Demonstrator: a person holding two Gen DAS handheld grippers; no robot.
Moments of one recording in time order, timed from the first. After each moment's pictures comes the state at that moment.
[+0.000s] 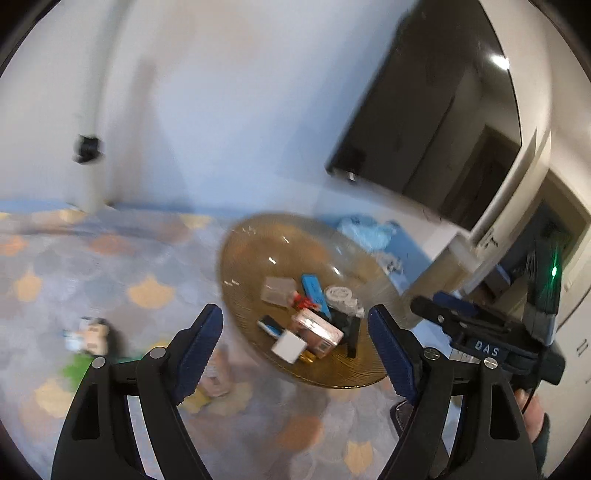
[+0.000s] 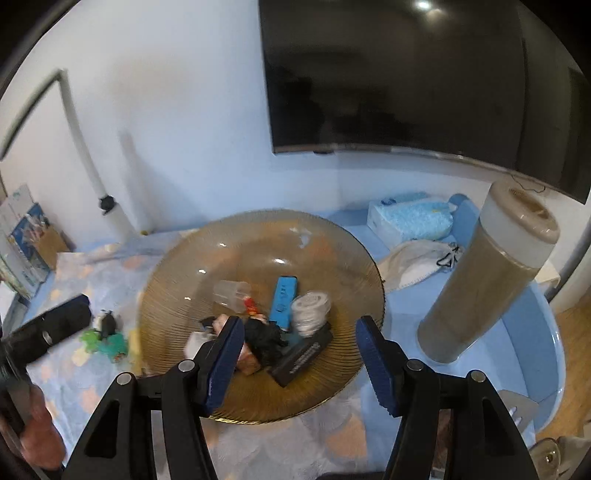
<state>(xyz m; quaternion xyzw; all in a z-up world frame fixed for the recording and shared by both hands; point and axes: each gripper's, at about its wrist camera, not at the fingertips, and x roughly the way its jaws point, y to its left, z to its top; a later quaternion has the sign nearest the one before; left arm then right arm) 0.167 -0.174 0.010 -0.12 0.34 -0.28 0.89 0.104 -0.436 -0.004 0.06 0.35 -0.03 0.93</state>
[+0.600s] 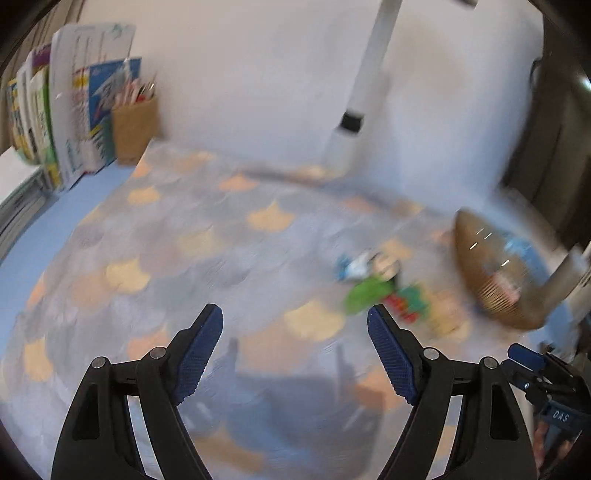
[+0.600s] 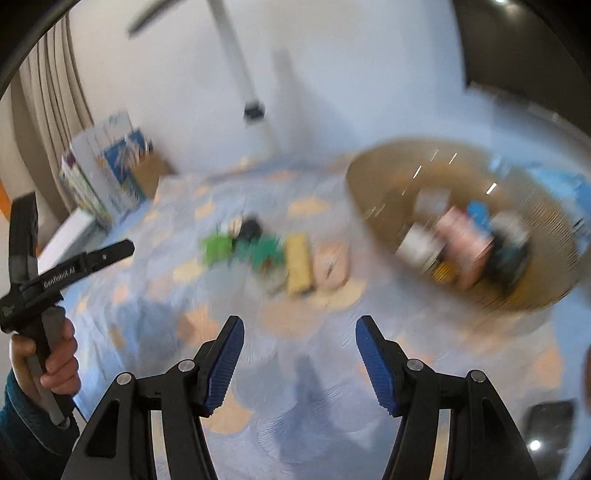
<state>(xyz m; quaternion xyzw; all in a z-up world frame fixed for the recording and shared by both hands) 0.114 0.004 -0.069 -0.11 0.36 -0.02 0.92 0.071 -0.272 -0.102 0.05 0.38 0.16 0.91</state>
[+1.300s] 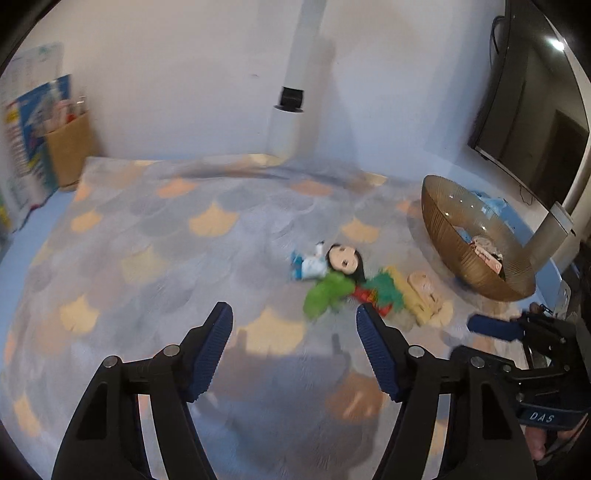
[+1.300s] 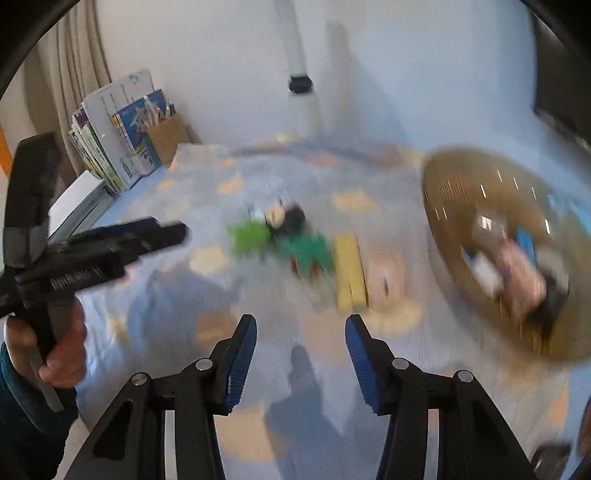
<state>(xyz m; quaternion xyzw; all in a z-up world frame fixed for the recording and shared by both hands) 0.156 -0.031 -0.061 -0.05 0.39 -0.13 0.91 0.109 -0.223 -0.083 -0.02 0.40 0.19 0.90</state>
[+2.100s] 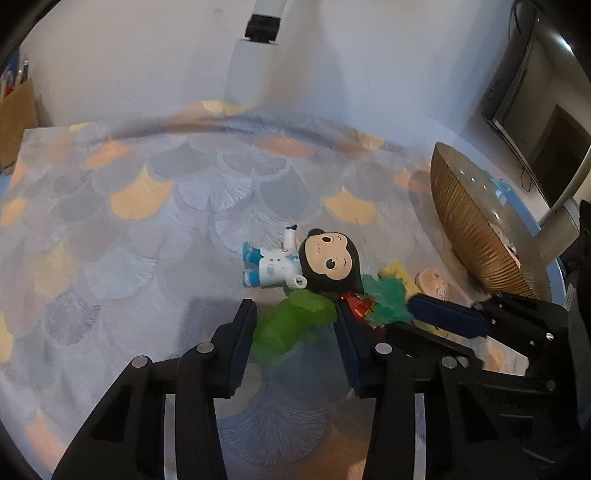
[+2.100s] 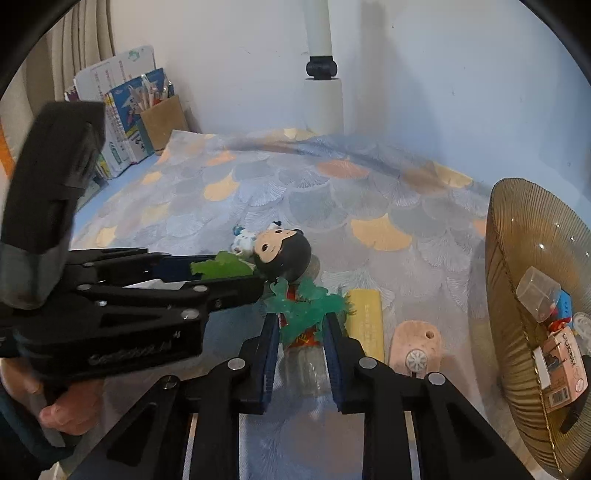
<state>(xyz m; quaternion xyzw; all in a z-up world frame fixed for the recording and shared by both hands) 0.208 -0.063 -0.108 -0.07 0.45 -0.16 0.88 0.176 -0.199 -0.109 -0.06 0.40 0.21 0.89</state>
